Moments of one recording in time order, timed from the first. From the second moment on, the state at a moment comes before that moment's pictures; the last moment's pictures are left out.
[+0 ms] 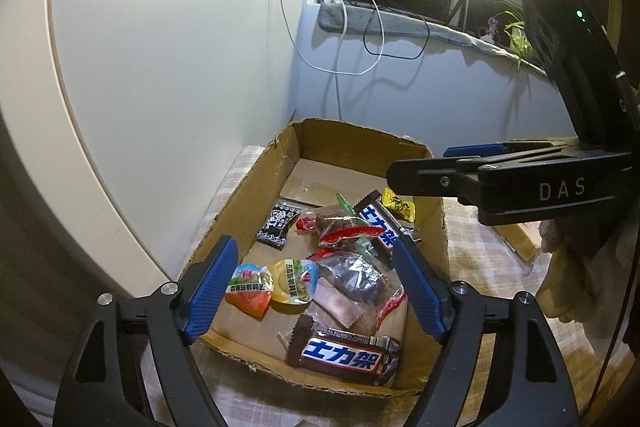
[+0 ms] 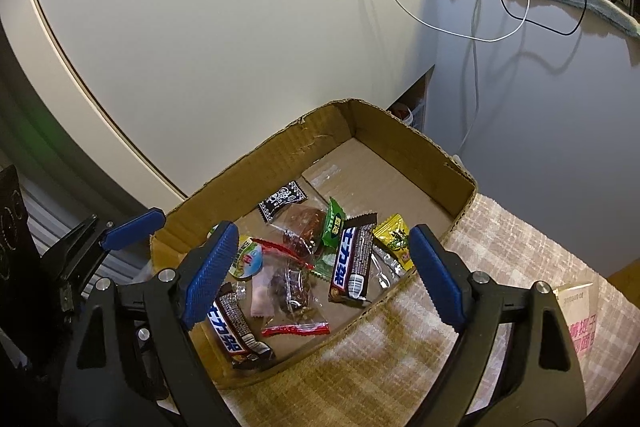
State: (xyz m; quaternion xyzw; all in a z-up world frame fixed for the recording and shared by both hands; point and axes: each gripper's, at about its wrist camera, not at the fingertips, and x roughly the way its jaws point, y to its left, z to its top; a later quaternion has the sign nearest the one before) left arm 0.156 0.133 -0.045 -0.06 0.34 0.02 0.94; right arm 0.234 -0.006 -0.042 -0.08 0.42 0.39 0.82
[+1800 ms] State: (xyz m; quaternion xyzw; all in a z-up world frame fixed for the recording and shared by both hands) left arm 0.169 0.002 -0.041 -0.12 0.37 -0.13 0.91; right arm 0.239 -0.218 -0.035 -0.03 0.40 0.29 0.87
